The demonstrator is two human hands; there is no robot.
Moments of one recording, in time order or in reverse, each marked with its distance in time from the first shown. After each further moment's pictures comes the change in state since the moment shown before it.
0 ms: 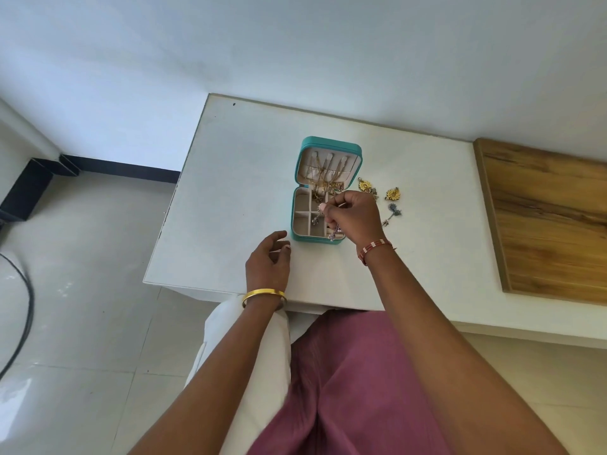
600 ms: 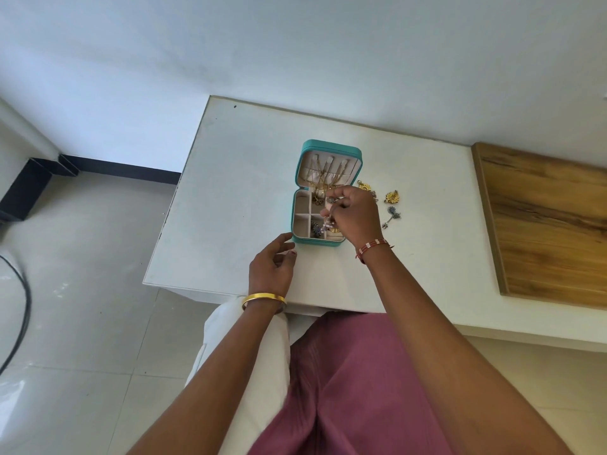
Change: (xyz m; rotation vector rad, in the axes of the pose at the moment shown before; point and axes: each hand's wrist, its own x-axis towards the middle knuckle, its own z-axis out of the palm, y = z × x) left_hand -0.002 0.002 0.000 -0.008 -0.079 0.047; right_hand 0.002 -0.007 0.002 -0.094 -0.008 -0.028
